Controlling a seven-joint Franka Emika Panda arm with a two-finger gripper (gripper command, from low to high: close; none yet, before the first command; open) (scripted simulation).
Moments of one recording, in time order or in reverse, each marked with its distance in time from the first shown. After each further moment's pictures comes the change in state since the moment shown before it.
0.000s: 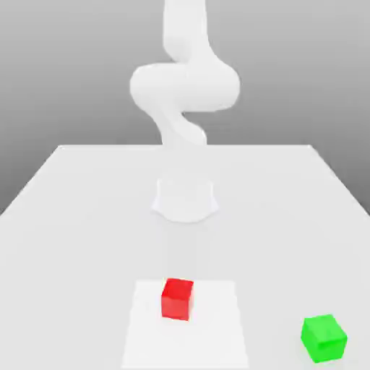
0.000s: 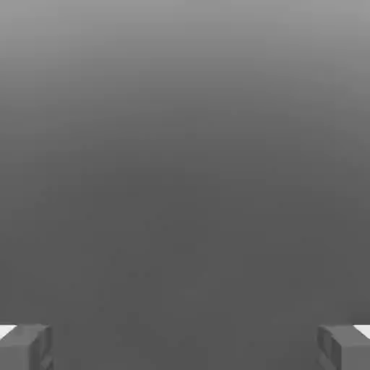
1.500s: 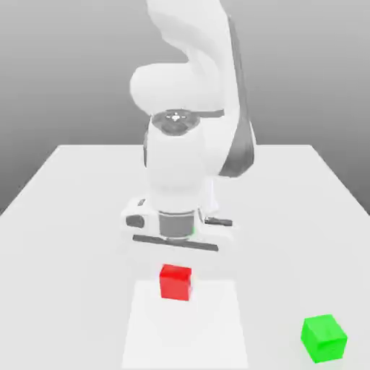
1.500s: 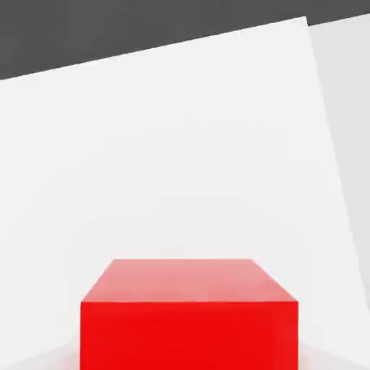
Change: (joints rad) arm -0.009 0.732 -0.004 -0.425 -0.044 0.441 0.143
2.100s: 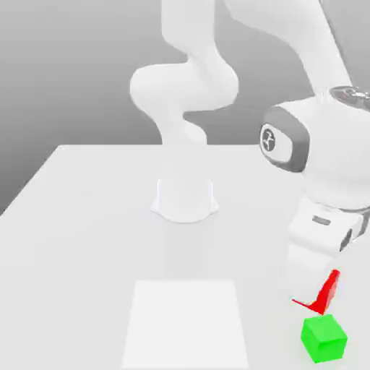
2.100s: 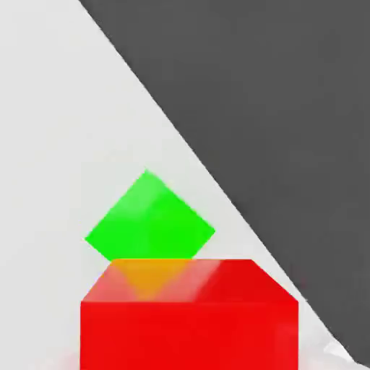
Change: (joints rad) arm 0.225 0.231 0.255 0.399 -0.094 -0.180 -0.638
